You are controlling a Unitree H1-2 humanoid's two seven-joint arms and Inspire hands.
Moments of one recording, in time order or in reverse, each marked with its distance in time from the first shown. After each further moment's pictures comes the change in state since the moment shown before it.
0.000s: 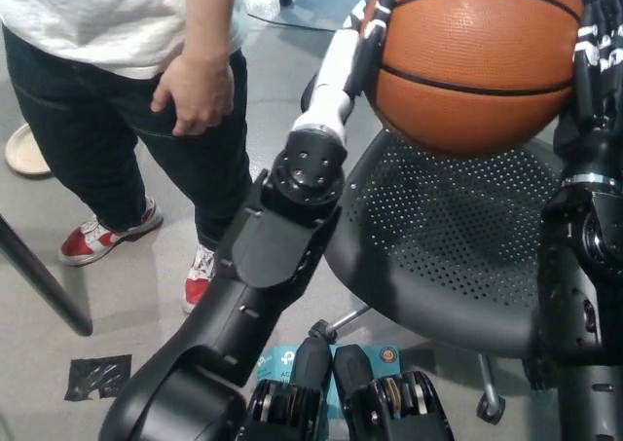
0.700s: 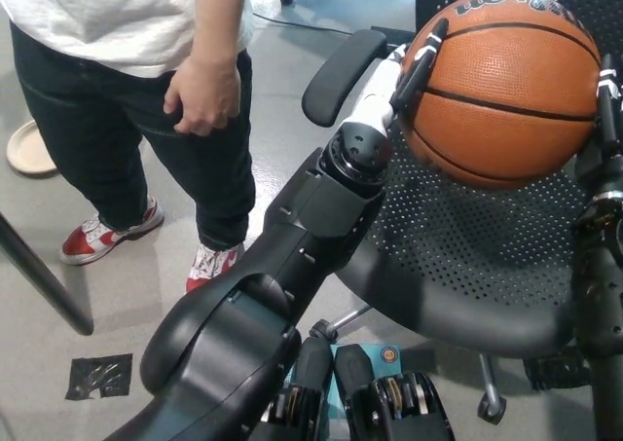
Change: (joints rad) left_arm -0.244 -0.066 -0.010 0.541 -0.001 -0.112 -0.029; right_arm -0.022 -0.108 -0.026 0.209 0.084 0.049 0.027
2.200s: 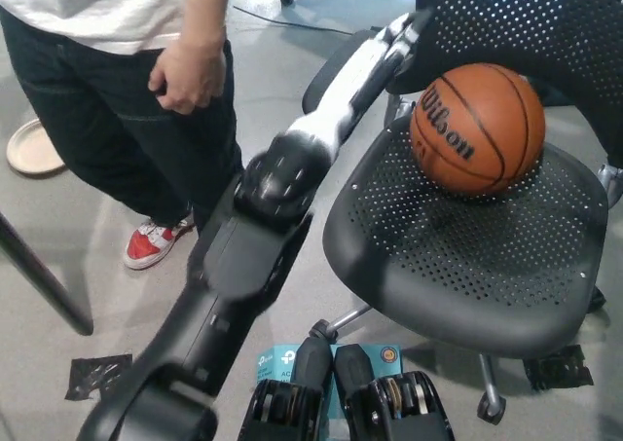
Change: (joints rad) left_arm 0.383 0.153 0.004 -0.766 0.011 0.023 -0.274; right_arm 0.044 -0.181 0.104 -0.463 -0.188 0.137 0.084
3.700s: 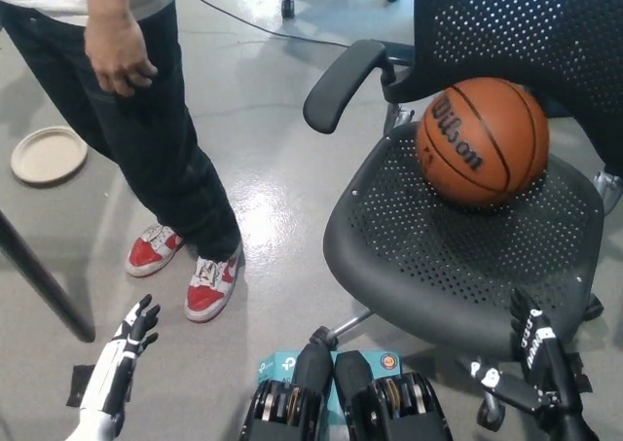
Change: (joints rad) left_arm 0.815 0.226 0.247 -0.171 -0.083 -0.365 0.003; right_arm 0.600 0.207 0.171 0.298 -0.204 -0.412 0.079
